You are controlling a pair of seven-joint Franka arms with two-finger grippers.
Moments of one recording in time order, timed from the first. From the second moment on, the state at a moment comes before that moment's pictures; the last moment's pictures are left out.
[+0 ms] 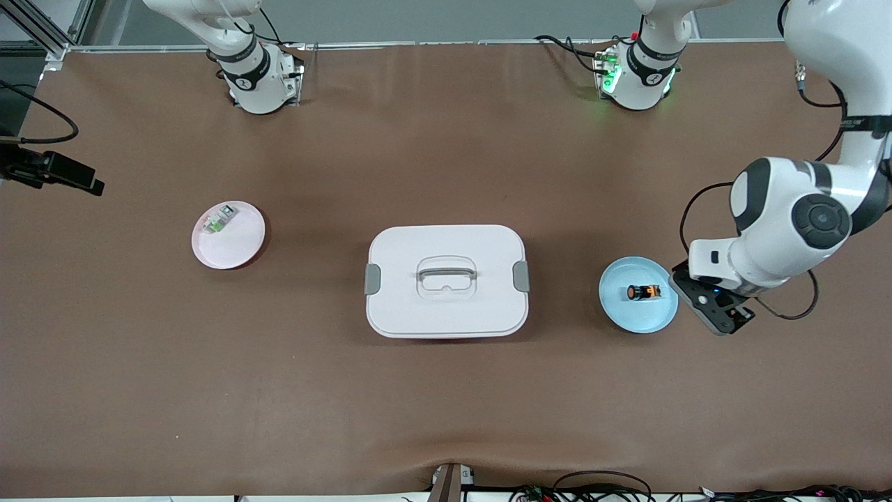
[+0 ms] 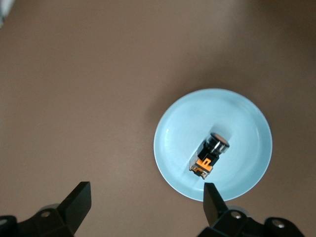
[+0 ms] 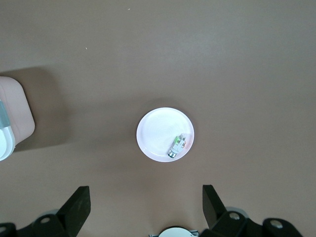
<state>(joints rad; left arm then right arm) 0.21 0.37 -0.34 -1.78 0.19 2.22 0.70 -0.04 0.11 -0.01 -1.38 0.03 1.37 0.10</state>
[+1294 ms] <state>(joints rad) 0.22 0.13 -0.35 -1.55 0.14 1.71 -0.14 -0.02 0.00 -0.01 -1.53 0.03 1.55 0.03</state>
